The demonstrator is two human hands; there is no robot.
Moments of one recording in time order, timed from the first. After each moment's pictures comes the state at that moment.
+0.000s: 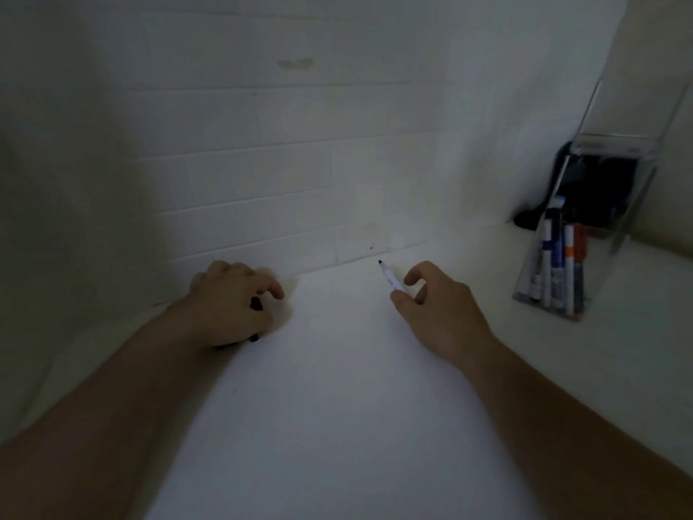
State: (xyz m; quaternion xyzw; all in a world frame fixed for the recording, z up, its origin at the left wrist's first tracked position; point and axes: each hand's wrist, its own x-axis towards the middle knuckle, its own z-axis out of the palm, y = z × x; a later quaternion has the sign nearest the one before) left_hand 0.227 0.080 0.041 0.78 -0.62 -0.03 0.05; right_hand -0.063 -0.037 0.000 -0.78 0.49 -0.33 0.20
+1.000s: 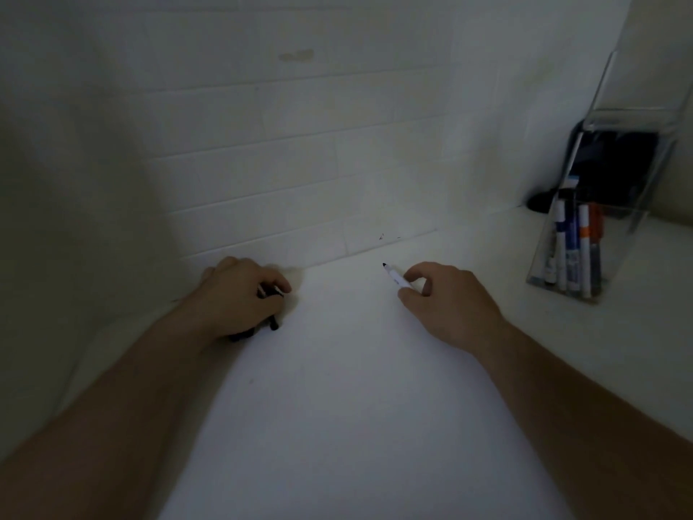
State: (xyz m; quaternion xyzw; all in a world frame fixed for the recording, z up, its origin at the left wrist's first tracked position) left_hand 0.239 0.080 0.035 0.76 -0.64 0.00 0.12; right_hand -0.063 -0.041 -0.003 -0.82 0.47 -0.29 0.17
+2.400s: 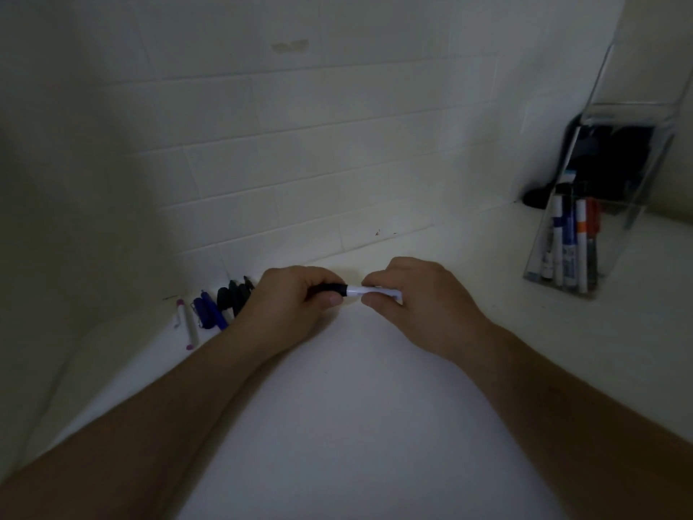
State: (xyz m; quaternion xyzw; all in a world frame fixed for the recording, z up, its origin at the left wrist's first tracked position) left_hand 0.159 0.075 0.023 0.67 -0.68 -0.04 0.30; right_hand -0.045 -0.021 0.002 -0.91 0.29 -0.30 0.06
